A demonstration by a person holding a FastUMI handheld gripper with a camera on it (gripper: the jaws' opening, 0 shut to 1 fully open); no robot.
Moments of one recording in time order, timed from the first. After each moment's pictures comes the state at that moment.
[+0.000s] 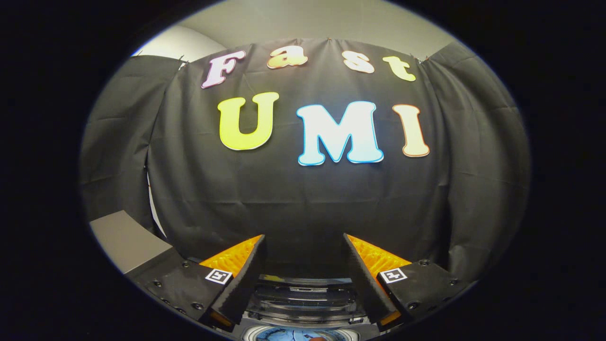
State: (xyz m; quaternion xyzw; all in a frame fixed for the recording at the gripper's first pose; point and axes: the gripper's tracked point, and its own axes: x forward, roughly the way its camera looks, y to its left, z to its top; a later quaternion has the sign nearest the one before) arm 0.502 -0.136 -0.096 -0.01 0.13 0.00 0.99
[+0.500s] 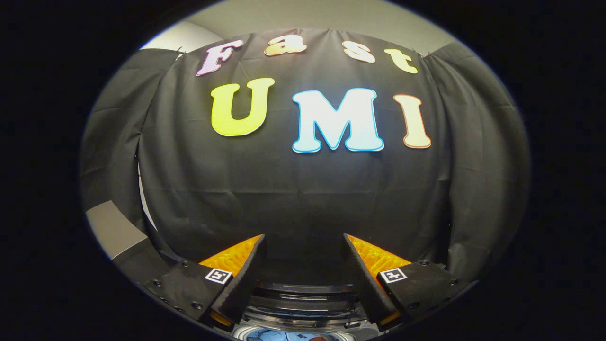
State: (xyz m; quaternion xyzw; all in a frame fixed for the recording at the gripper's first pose) arm 0.527 -0.149 -0.133 -0.01 0.16 -0.01 0.99
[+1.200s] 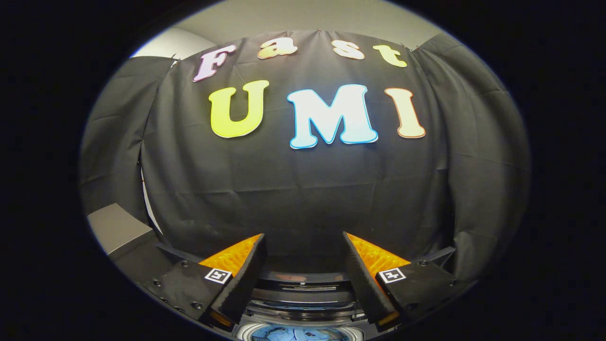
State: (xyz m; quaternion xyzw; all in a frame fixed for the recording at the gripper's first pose) arm 0.492 -0.151 -0.143 0.01 0.14 0.00 0.99
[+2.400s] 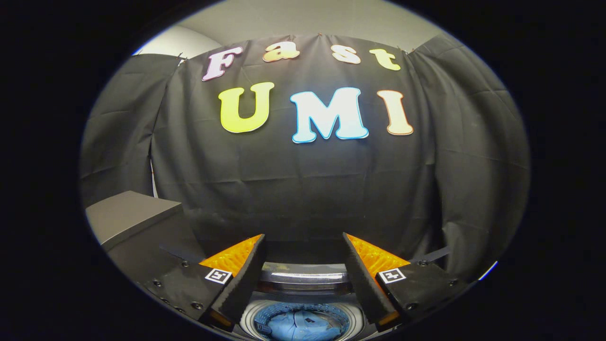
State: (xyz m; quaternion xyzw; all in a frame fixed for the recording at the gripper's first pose) arm 0.394 -0.142 -0.155 0.00 0.15 -0.01 0.99
